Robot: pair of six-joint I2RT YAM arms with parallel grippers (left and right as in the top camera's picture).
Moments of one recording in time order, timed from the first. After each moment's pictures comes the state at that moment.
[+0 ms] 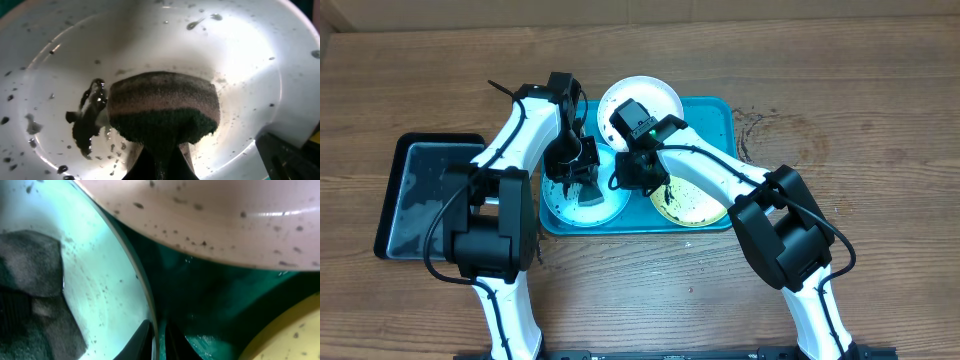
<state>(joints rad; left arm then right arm) -0.14 2.11 1.56 -1.11 0.17 -0.36 0.68 2.25 1.70 -0.80 -0.18 0.59</state>
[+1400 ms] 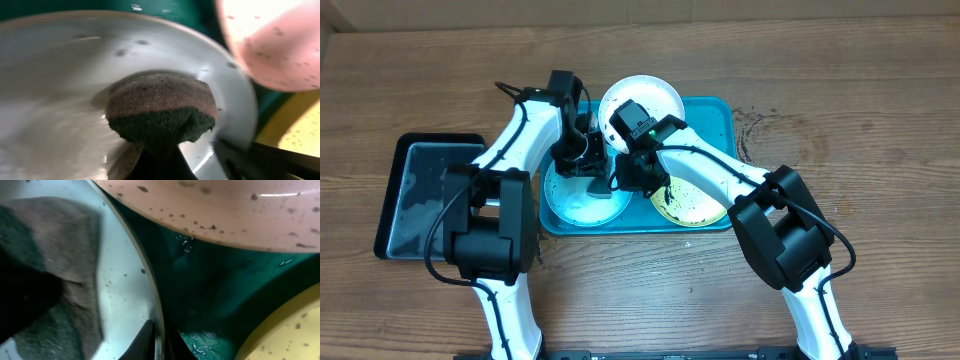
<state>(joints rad) -0.16 2.10 1.53 -0.99 0.32 -0.29 0.68 2.25 1.71 -0.81 -0.19 0.59</state>
